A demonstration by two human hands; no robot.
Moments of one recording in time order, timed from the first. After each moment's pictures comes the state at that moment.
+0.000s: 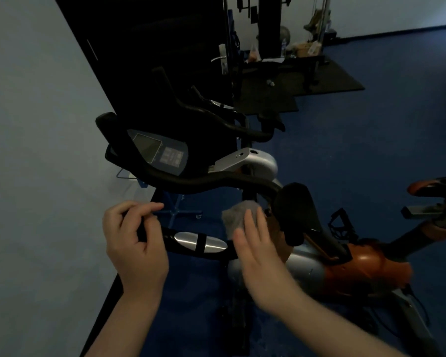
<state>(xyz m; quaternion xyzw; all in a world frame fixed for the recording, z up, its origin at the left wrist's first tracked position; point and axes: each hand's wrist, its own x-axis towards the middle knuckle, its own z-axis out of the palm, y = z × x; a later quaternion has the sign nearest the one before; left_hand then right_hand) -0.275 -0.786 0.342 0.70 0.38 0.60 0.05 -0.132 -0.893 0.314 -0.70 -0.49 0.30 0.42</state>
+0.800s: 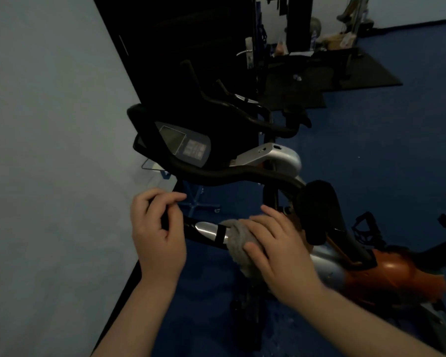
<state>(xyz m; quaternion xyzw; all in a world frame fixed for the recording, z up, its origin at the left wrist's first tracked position) -0.283 -0.787 0.343 0.72 0.39 0.57 0.08 -0.107 -0.892 0.302 -0.67 -0.65 0.06 0.35</state>
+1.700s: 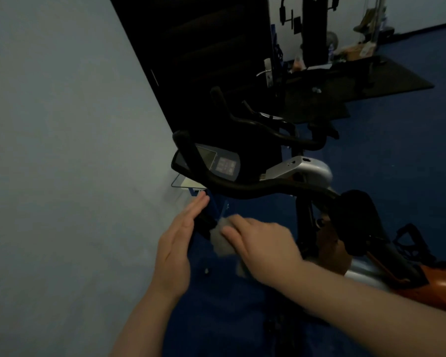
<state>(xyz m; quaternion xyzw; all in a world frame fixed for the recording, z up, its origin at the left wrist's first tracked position) -0.336 -0.791 0.373 0.77 0.33 0.42 0.35 -0.175 -0.840 0.353 -0.64 -0.71 -0.09 0.29</state>
